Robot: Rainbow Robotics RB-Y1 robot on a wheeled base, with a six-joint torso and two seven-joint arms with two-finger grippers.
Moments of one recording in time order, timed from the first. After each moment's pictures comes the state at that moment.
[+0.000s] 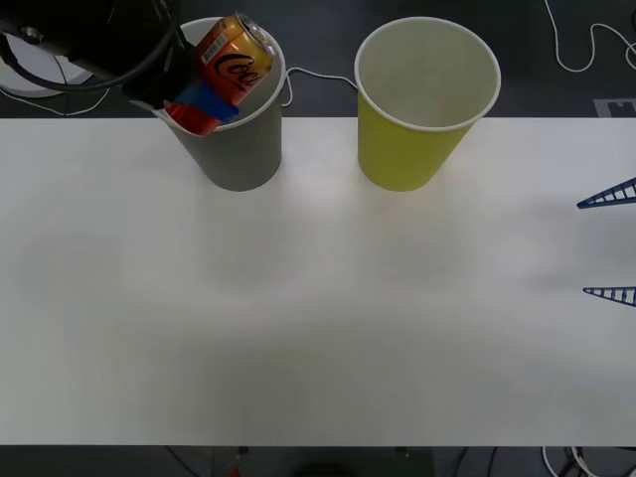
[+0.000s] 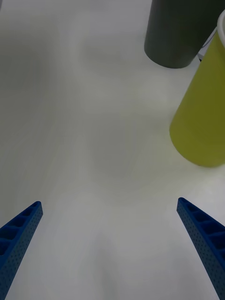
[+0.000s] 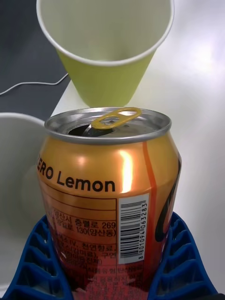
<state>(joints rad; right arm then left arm) -0.09 -0.95 -0.39 -1.58 1.39 -1.57 0.12 -1.01 0.87 -0.25 -1.80 -1.82 -1.57 1.22</state>
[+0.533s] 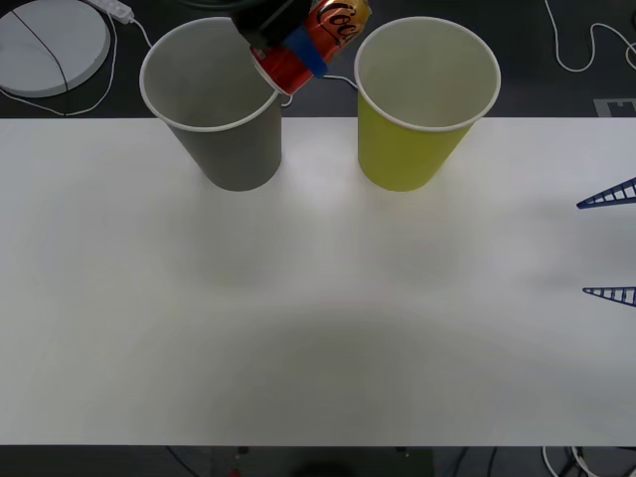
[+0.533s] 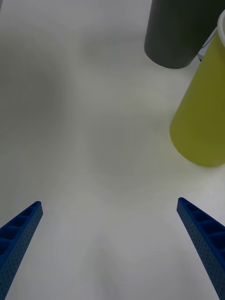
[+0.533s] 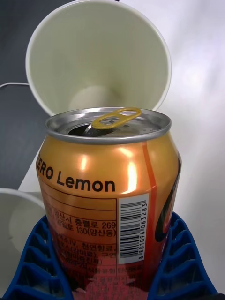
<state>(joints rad) -0.09 -0.95 -0.39 -1.58 1.39 -1.57 0.12 -1.40 0.67 -0.51 -1.44 -1.86 -1.57 1.32</state>
